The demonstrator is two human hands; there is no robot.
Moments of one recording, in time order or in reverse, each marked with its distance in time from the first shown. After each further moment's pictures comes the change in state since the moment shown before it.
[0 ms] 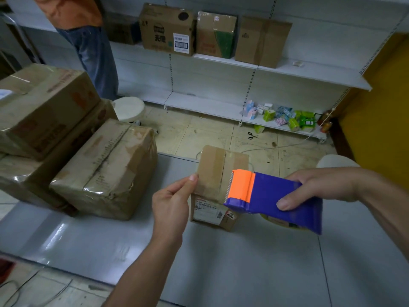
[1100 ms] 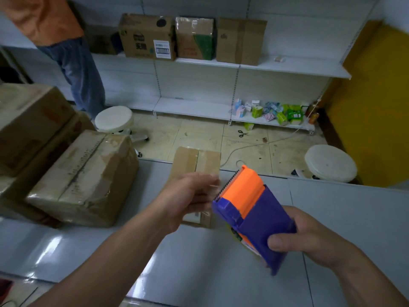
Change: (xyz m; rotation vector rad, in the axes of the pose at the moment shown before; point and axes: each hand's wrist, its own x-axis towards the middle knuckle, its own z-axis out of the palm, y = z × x) left_hand -0.020 0.032 0.058 0.335 -0.532 -0.305; right_hand -0.024 0.077 0.087 0.712 0.125 -0.628
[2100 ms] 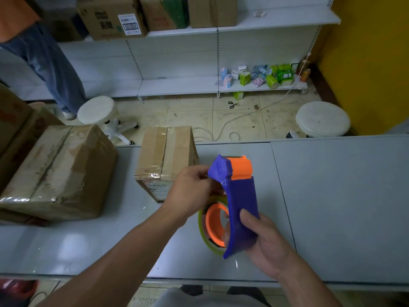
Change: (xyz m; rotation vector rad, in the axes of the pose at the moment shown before) left_hand 0.006 -0.036 0.077 0.401 0.047 0.086; right_hand -0.008 0.102 0.034 0.773 0.355 -0.028
